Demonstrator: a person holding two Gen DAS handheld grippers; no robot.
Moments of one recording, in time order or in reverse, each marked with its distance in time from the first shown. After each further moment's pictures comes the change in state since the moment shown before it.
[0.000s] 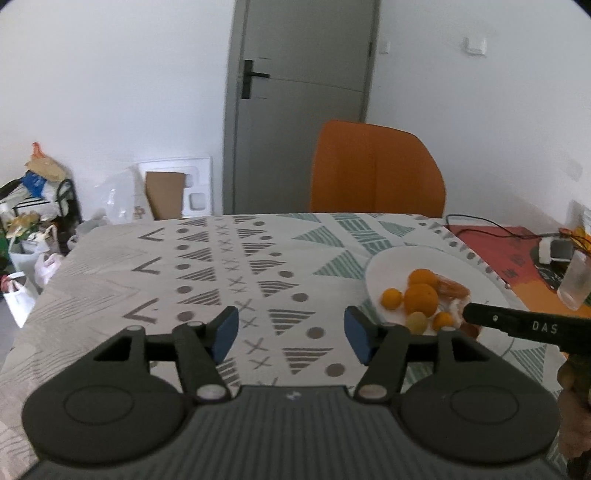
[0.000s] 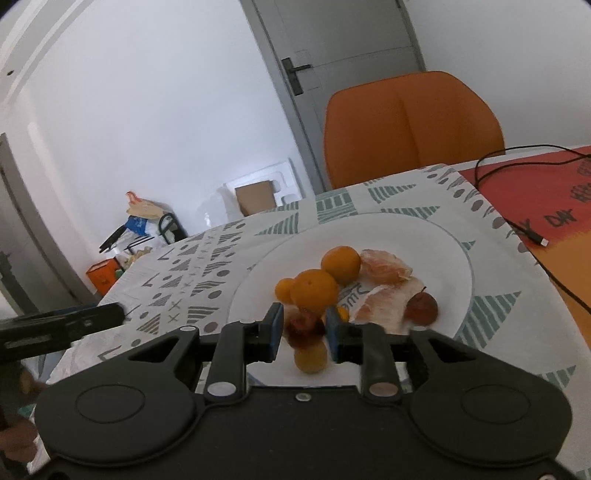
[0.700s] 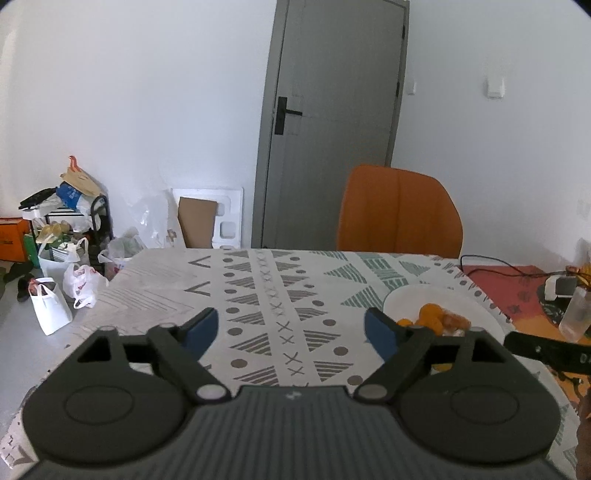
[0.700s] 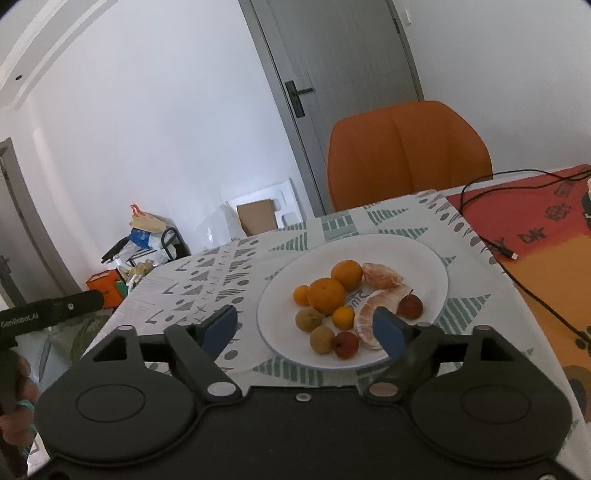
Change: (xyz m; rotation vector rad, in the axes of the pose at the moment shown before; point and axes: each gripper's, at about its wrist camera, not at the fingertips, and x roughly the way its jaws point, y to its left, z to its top) left arm -0.068 0.013 0.002 -0.052 -0.120 0.074; right arm -0.071 0.021 -0.006 -0.015 -0.077 -0.004
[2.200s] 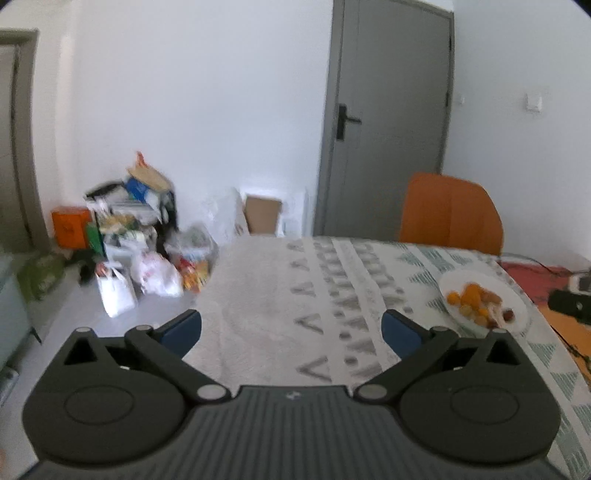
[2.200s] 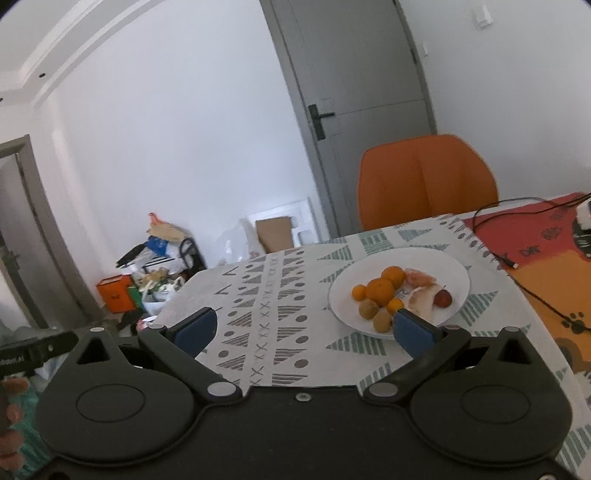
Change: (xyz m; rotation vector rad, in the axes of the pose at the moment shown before) left arm -0.124 0.065 -0.025 -0.041 0.018 0.145; right arm -0.073 0.086 -0.025 -0.065 -0.083 0.002
